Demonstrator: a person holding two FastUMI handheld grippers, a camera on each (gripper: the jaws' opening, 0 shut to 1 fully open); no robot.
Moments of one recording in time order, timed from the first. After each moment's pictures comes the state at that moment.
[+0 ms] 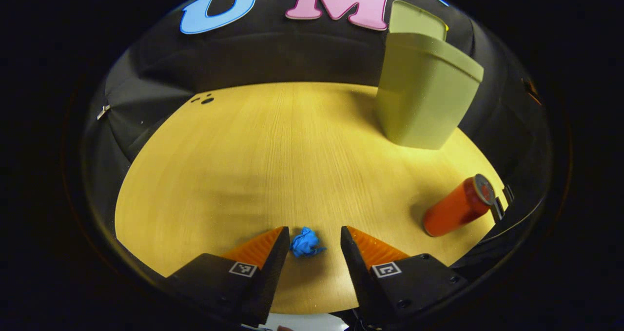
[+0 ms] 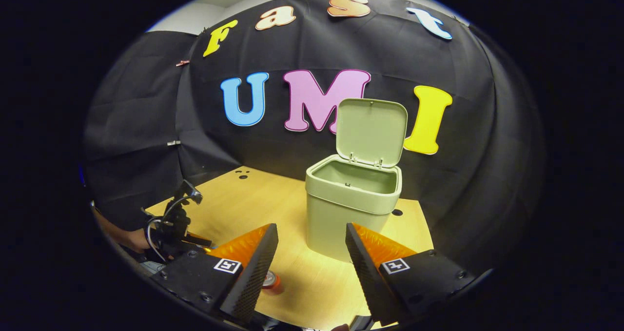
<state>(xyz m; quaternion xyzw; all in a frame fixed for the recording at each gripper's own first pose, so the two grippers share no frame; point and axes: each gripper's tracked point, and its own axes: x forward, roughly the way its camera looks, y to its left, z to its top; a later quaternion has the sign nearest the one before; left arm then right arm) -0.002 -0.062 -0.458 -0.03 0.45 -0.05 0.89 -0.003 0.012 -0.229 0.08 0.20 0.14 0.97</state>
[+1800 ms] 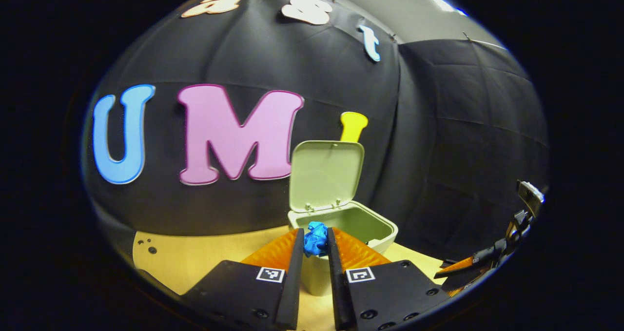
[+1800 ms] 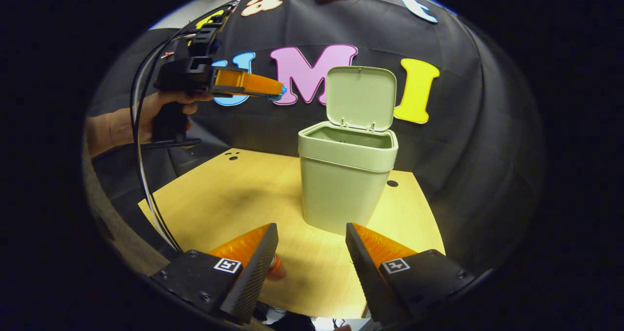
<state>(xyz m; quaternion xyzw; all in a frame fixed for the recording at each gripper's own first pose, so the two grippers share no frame) 0.201 -0.225 -0.106 -0.02 0.12 -0.30 0.95 -0.036 0.022 -0.287 0.09 0.26 0.09 0.96</state>
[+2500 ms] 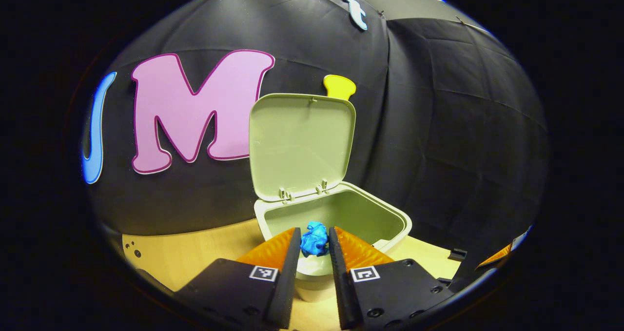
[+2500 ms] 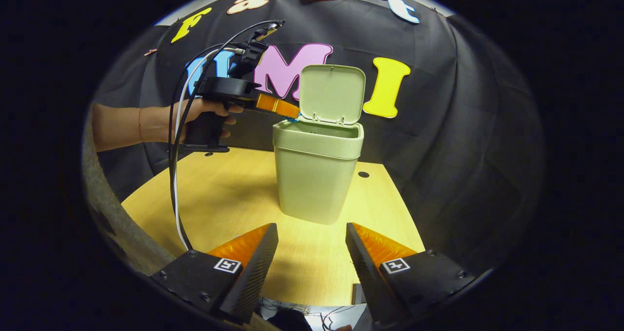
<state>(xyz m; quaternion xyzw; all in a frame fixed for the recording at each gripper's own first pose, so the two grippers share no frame) 0.250 -0.284 -0.174 0.01 0.18 -0.32 0.93 -0.068 -0.004 -0.285 0.07 0.28 0.02 0.96</state>
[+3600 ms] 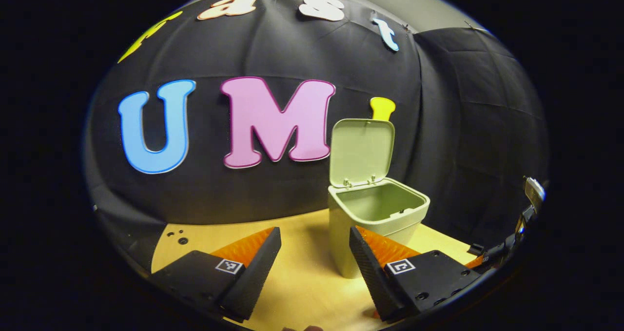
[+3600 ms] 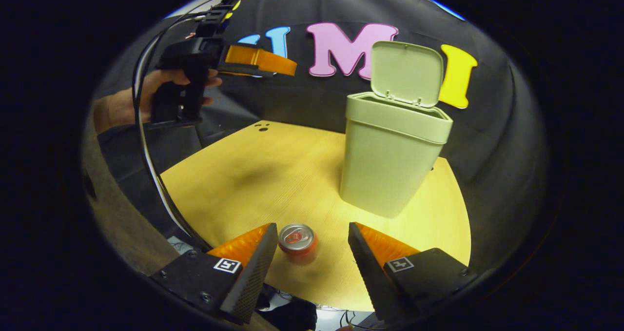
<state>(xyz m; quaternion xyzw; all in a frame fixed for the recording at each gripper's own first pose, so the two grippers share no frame) 0.147 -0.119 -0.150 0.01 0.15 -0.16 0.97 -0.065 0.103 -0.336 0.06 0.32 0.21 0.92</state>
